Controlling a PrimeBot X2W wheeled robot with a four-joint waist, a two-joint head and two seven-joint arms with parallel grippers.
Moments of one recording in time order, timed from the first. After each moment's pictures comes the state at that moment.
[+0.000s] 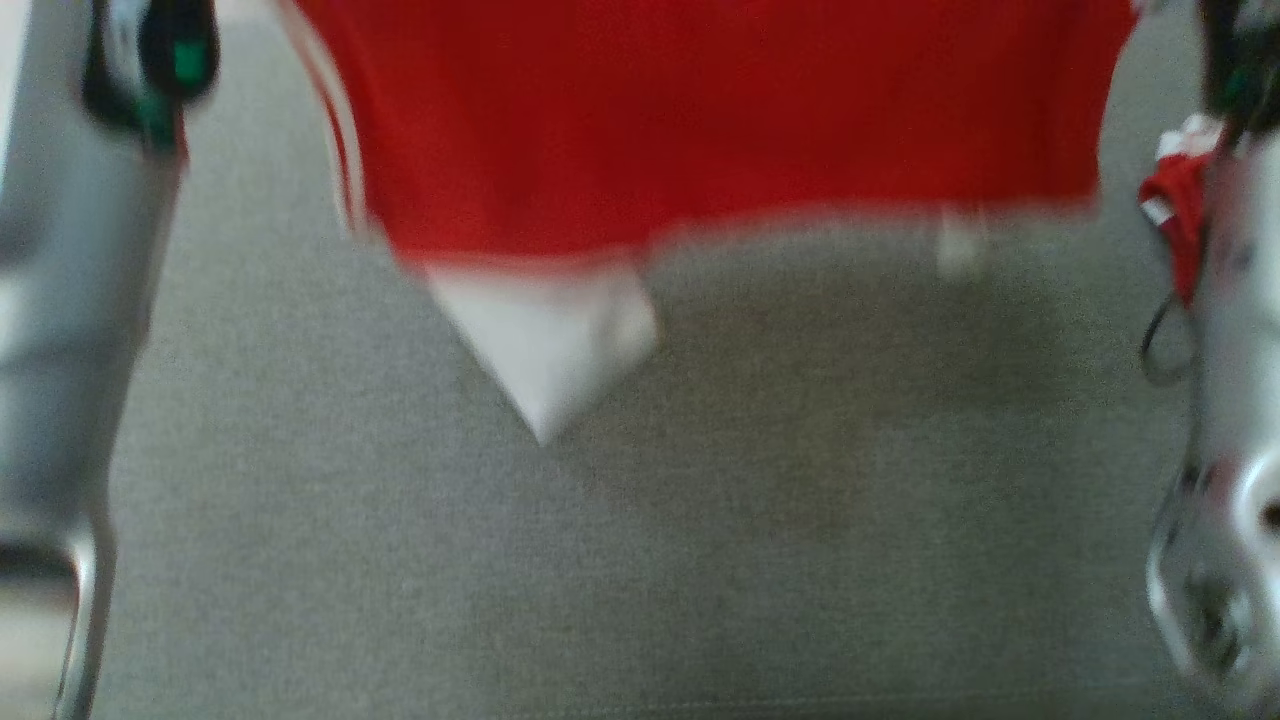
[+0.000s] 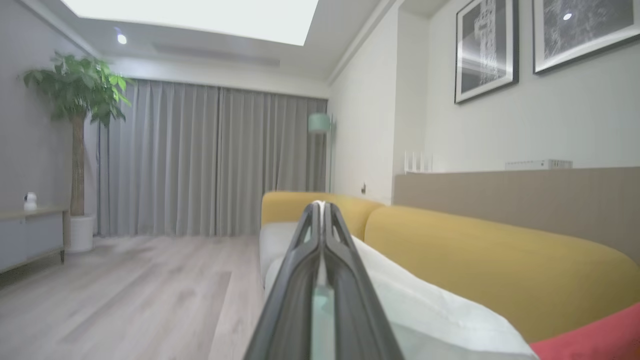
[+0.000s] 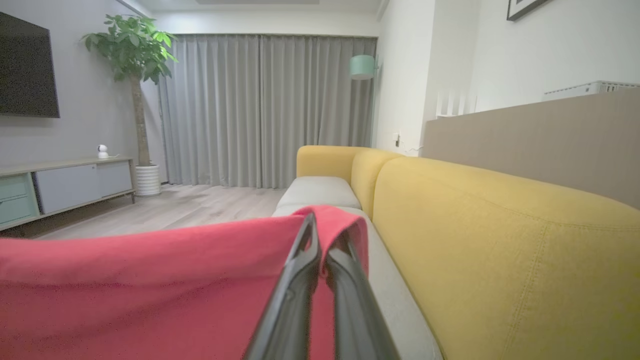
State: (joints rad) left arm -1.10 0.34 -0.42 0.23 -0.64 0.11 0.11; right arm -0.95 -0.09 -0.09 0.39 0.01 0.12 0.12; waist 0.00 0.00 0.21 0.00
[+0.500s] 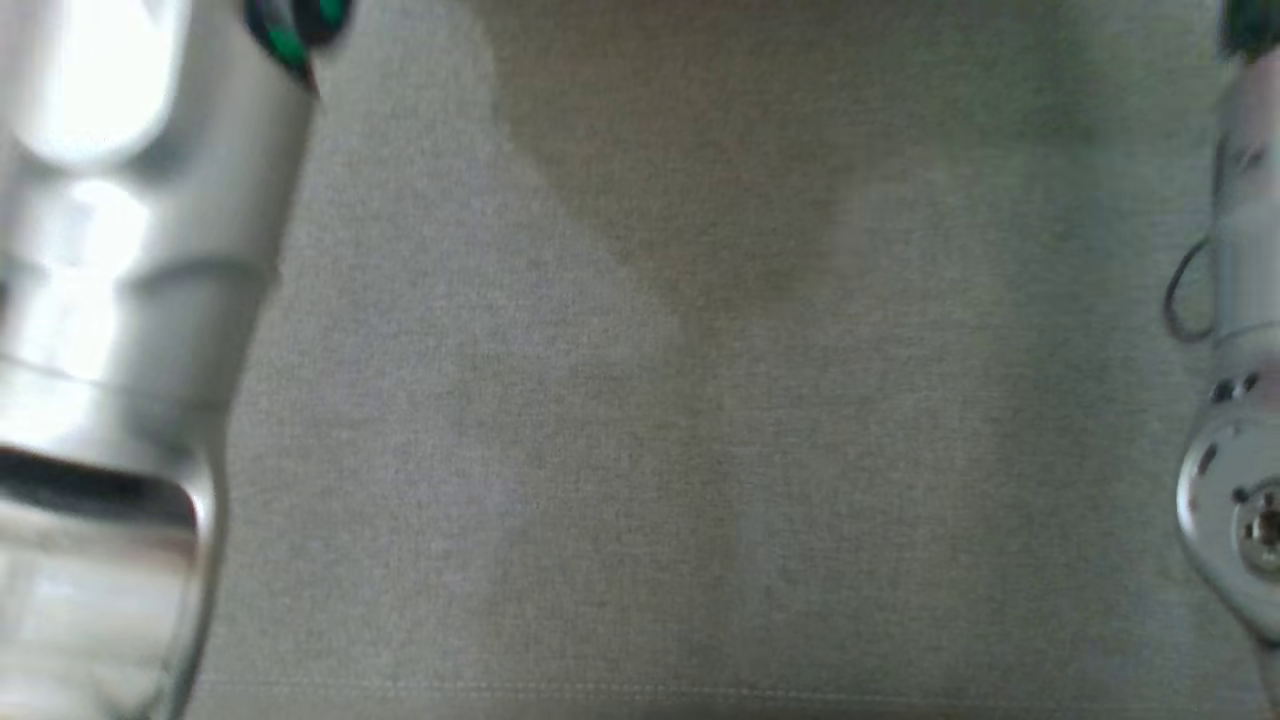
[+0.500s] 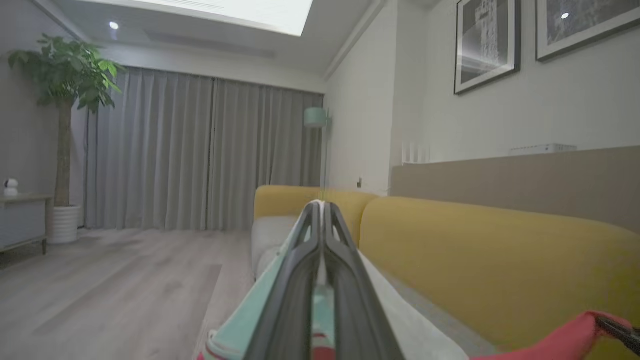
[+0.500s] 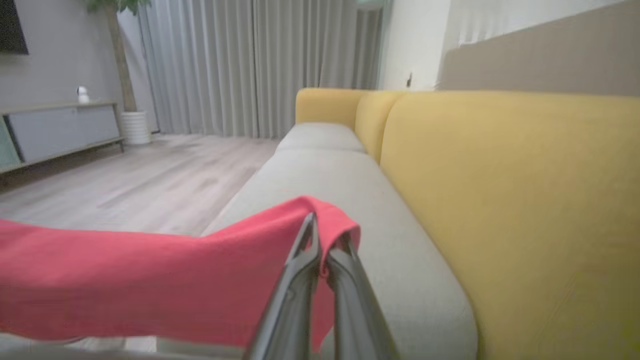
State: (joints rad) left arm -1.31 0.15 -0.46 0.59 -0.57 -0.01 -0.23; right arm -1.25 -0.10 -0.27 0.87 -0.25 0.12 -0.13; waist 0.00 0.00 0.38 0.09
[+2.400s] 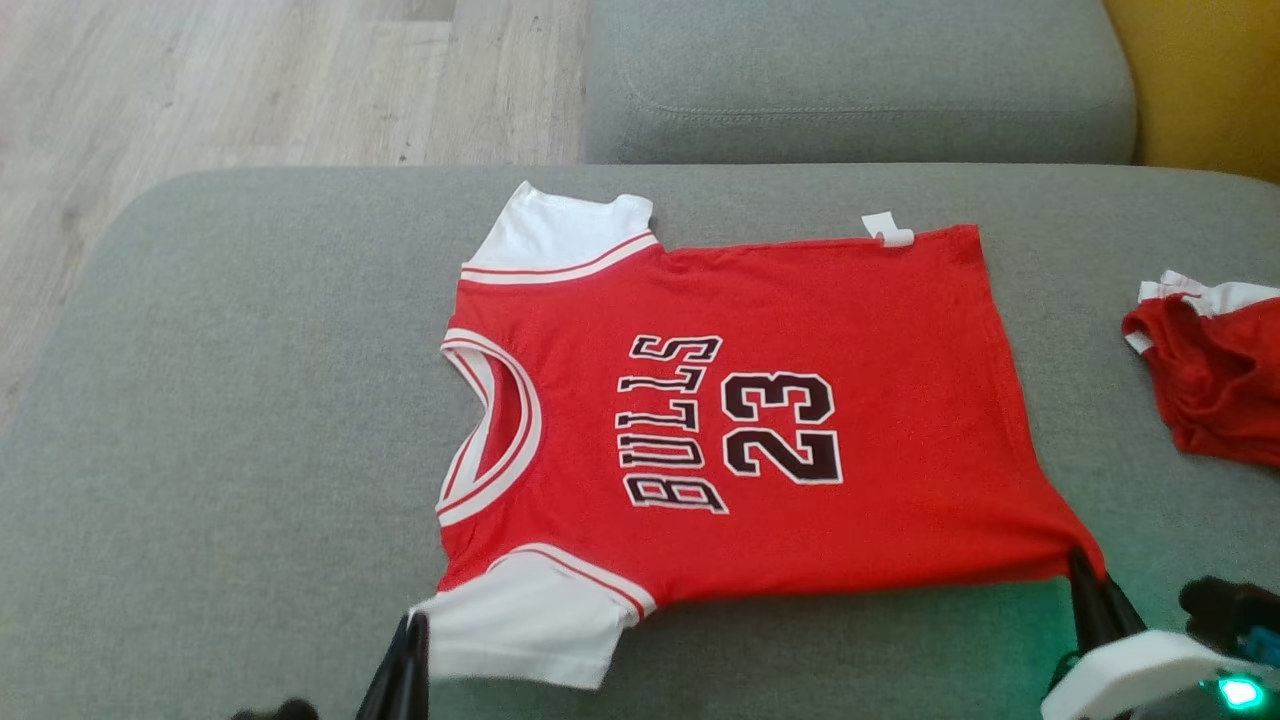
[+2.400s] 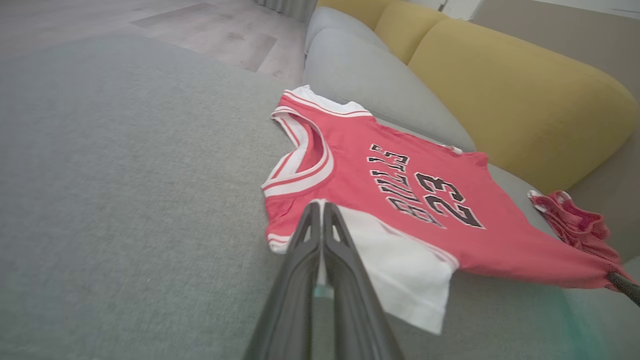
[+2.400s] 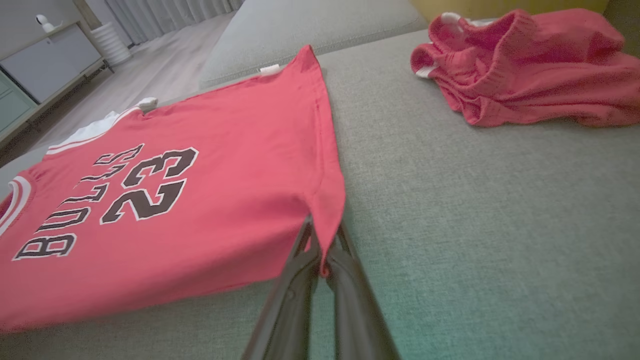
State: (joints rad) left arm 0.29 0.33 -0.48 -0.16 -0.69 0.21 -0.09; right arm 0.14 -0.04 -0.14 0.23 0.26 0.12 0.08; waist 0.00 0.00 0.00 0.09
